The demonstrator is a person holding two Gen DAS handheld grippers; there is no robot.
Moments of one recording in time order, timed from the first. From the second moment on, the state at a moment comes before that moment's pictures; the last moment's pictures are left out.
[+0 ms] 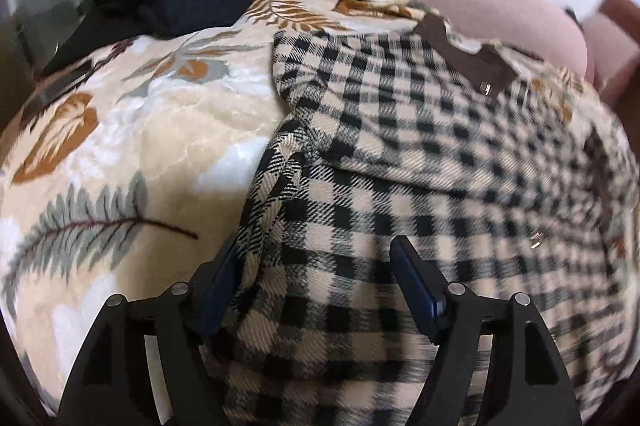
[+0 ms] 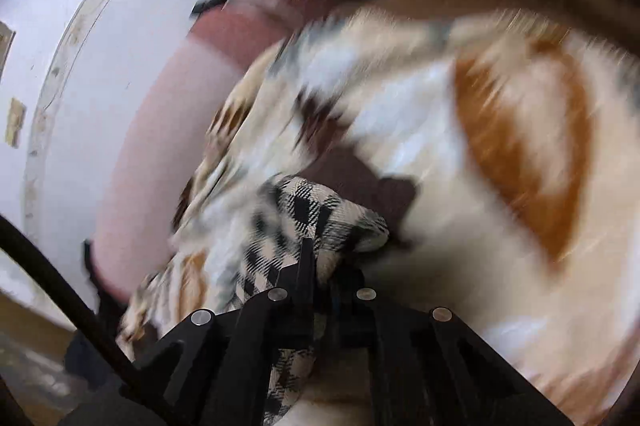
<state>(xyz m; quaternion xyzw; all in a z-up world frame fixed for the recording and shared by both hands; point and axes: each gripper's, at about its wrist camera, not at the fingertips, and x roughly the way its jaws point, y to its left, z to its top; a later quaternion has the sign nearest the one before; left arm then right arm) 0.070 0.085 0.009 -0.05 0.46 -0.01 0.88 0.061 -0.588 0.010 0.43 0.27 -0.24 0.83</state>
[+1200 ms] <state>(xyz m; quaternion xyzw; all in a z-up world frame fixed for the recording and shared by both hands) 0.058 0.016 0.055 -0.14 0.45 -0.15 0.87 0.135 -0.339 0.012 0.24 0.41 0.11 0.87</state>
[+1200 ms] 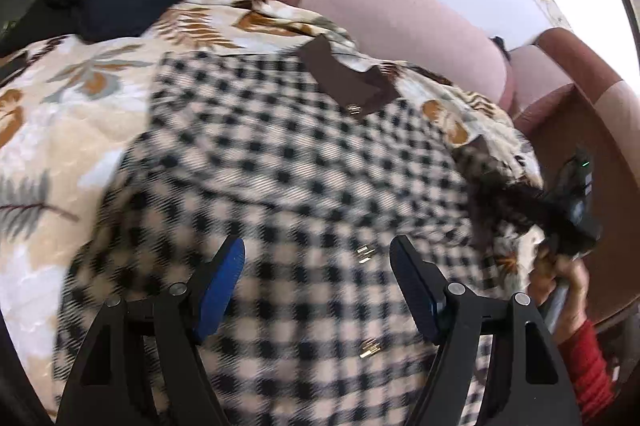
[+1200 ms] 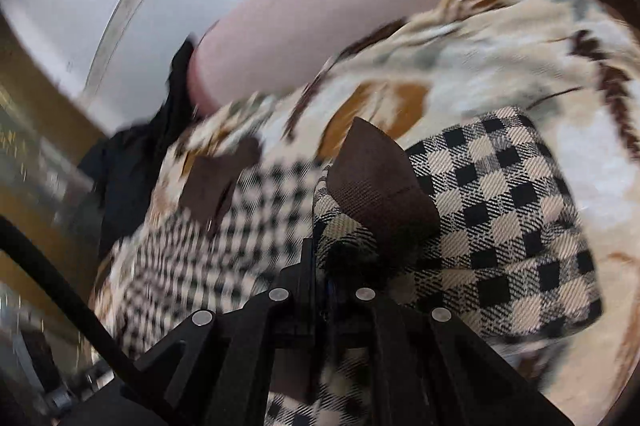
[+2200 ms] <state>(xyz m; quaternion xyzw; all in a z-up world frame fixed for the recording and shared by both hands) 0.131 -0.304 0.042 0.15 0.41 -0.26 0.86 0.063 -0.474 0.022 0.48 0.31 0.06 0.82</state>
